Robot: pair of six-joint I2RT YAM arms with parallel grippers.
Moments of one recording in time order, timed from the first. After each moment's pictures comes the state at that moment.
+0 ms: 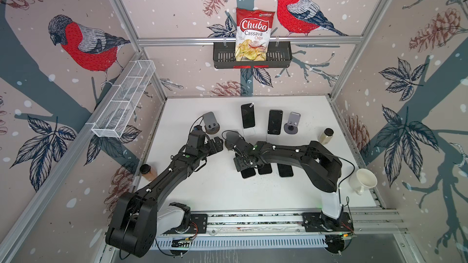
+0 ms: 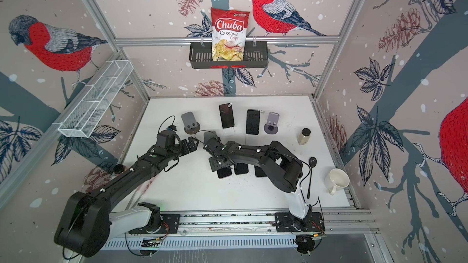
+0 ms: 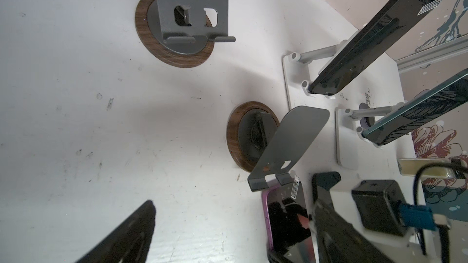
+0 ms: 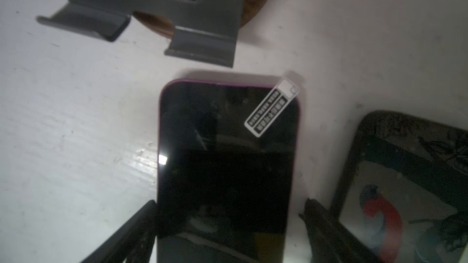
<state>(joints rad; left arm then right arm) -0.30 1.19 0.60 -0.13 0.13 -0.63 1.05 2.00 1.33 -0.58 0.18 0.55</state>
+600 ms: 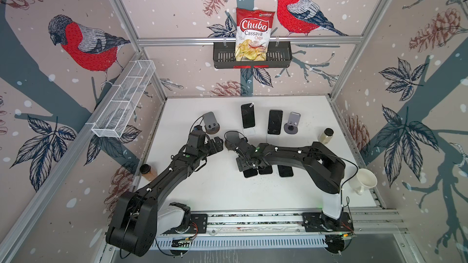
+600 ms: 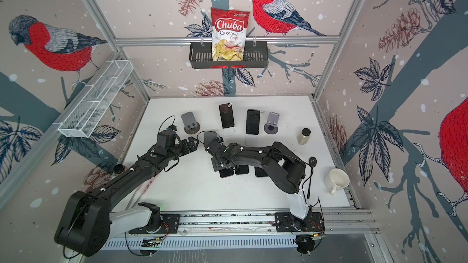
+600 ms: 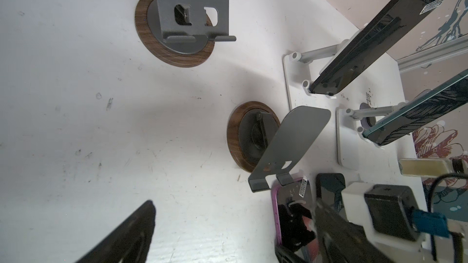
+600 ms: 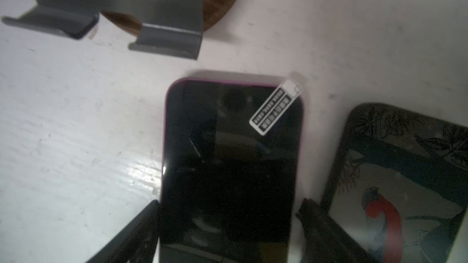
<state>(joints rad) -0.30 1.19 0.60 -0.12 0.13 -0.63 1.04 1.95 1.26 -0.55 0.21 0.58</state>
